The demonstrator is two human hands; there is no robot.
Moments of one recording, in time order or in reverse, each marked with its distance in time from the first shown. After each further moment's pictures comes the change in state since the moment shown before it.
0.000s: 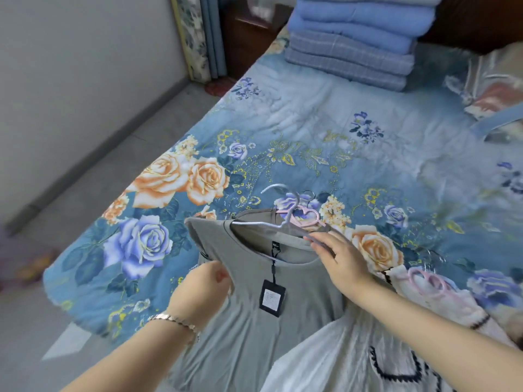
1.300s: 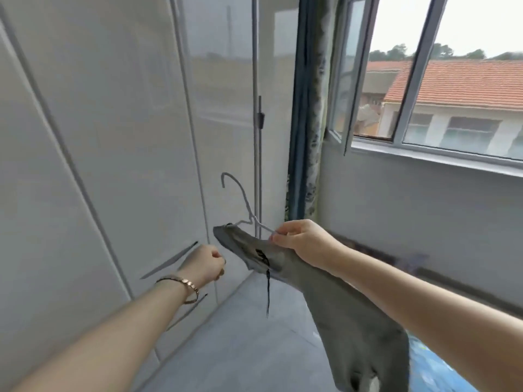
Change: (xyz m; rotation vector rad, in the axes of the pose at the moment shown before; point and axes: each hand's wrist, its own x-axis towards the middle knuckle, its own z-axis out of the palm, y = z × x) left_hand -0.775 -0.038 0.098 -0.770 1.249 -1.129; right_hand -0.520 -0.430 -0.134 0.064 -1.498 -1.199
